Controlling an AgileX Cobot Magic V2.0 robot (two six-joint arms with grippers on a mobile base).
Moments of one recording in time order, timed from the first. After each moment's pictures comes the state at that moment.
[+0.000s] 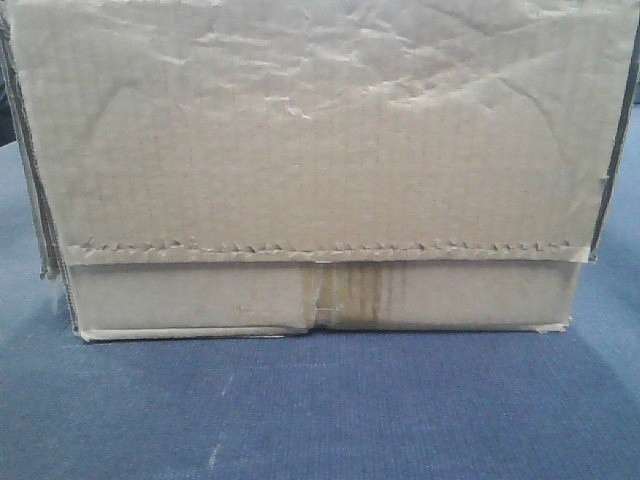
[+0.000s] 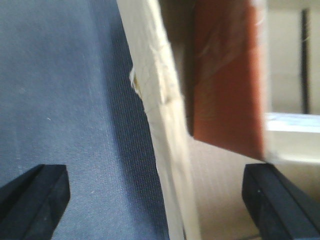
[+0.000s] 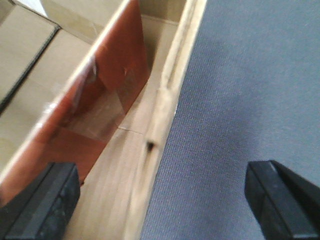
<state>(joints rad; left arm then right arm) -0.31 1.75 -1.72 0.05 1.23 -0.16 0.28 1.55 -1.42 0.15 0.95 -0.10</state>
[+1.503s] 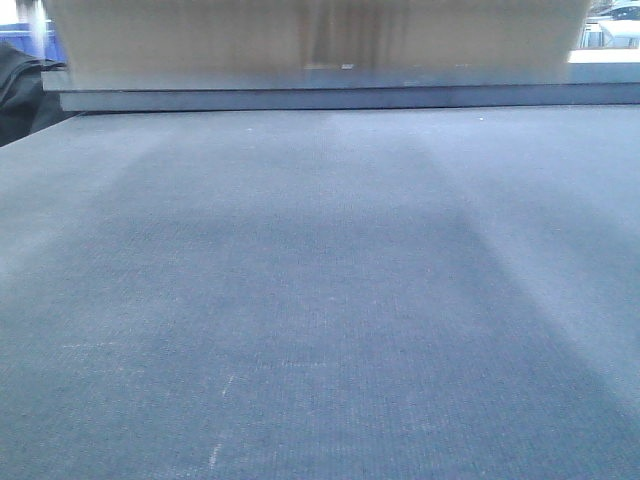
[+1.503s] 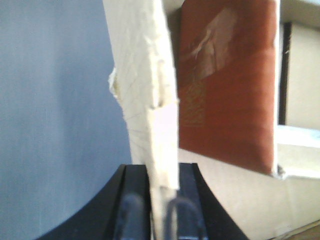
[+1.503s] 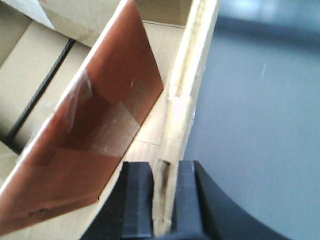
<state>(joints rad) -0.31 1.55 -2.08 0.04 1.25 -0.17 0.28 1.33 -1.71 0.16 0.94 -0.09</state>
